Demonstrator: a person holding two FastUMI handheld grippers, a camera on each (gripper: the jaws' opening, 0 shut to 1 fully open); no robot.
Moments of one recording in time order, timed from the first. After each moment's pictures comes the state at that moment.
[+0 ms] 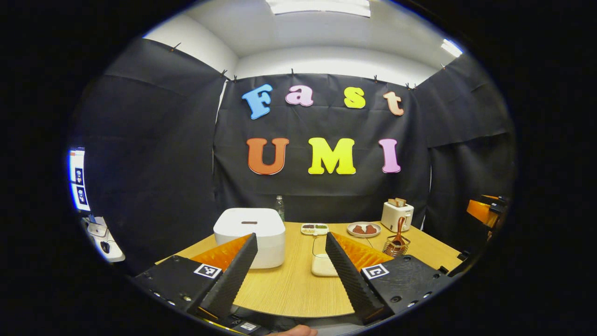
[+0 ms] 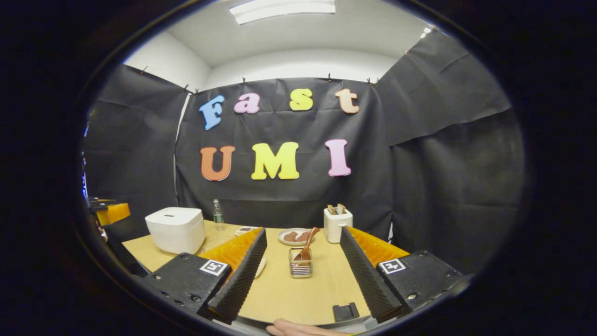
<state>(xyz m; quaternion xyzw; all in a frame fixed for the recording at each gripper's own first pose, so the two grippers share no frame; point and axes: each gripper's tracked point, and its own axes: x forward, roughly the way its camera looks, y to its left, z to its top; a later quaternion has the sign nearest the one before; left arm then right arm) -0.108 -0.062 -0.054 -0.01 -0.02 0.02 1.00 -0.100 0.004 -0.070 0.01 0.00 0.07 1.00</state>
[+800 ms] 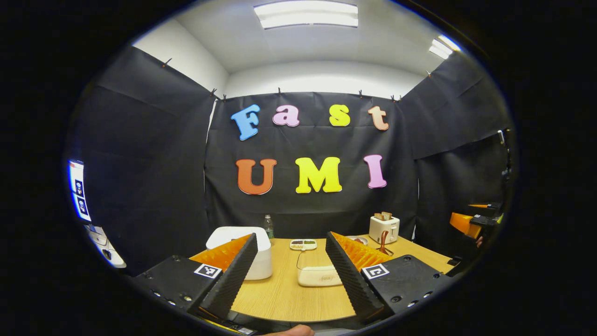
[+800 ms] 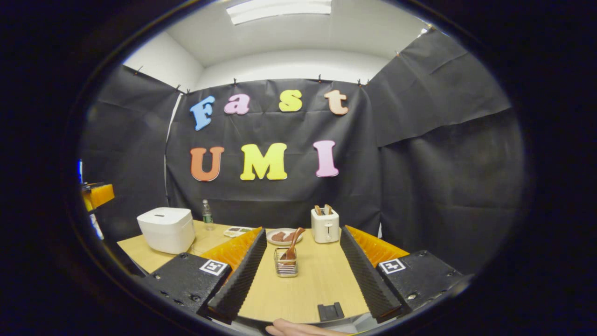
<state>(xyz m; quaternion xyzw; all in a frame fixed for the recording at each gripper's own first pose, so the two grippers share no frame) -0.133 -0.088 -0.007 0.01 -0.09 -0.01 1.00 -0.109 -0.032 -0.060 0.02 0.00 0.04 1.00</state>
